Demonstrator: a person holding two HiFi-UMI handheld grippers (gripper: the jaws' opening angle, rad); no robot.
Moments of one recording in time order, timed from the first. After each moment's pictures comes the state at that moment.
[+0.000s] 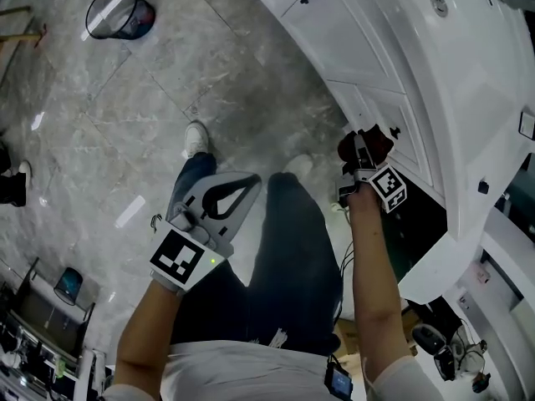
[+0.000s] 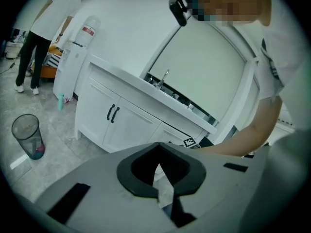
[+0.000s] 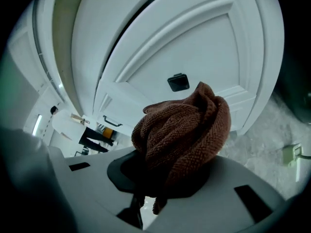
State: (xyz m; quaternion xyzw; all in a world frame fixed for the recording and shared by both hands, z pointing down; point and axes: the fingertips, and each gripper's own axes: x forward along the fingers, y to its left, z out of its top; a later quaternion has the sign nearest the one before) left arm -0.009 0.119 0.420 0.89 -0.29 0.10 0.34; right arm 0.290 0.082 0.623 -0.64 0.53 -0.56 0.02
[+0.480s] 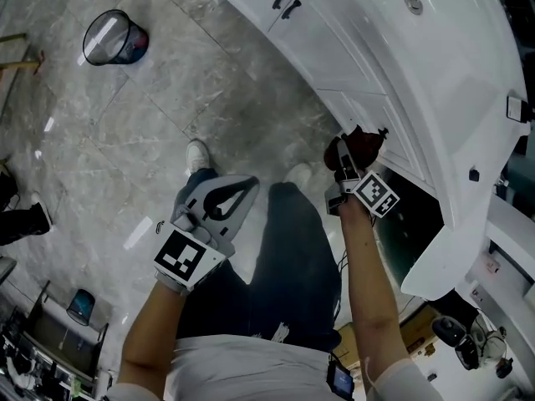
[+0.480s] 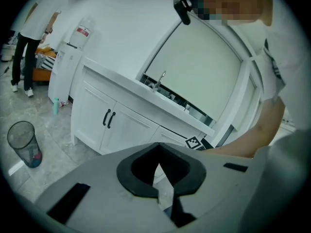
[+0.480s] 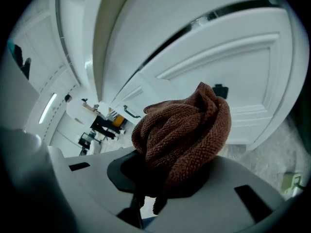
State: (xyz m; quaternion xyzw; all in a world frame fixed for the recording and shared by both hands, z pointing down) left arm -0.007 0.103 0.405 0.90 -0.28 0.10 0.33; right arm 0.243 0.072 0.579 -0.61 0.62 -0.50 -0.02
